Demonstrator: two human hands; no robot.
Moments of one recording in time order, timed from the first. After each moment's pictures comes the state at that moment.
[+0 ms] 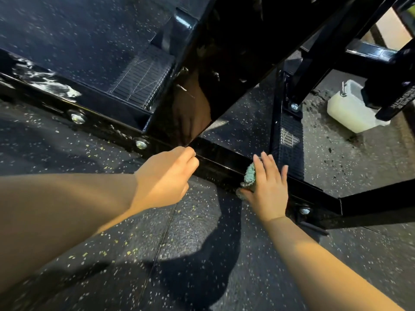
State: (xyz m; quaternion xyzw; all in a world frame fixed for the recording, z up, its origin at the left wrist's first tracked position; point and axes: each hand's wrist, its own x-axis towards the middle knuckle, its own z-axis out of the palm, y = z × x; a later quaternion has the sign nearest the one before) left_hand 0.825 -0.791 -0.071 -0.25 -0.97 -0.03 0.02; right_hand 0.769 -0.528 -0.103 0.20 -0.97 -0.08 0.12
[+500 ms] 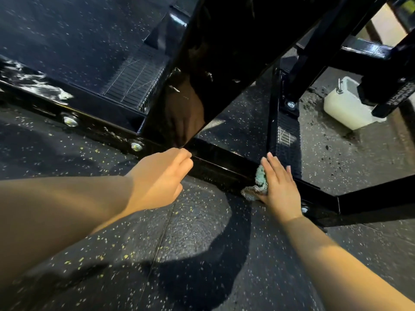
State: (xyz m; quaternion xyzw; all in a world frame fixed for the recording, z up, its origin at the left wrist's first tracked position) left_hand 0.825 -0.800 -0.071 -0.25 -0.96 -0.04 -0.08; right_hand 0.759 -0.499 -0.089 0.22 -0.97 -0.06 0.05
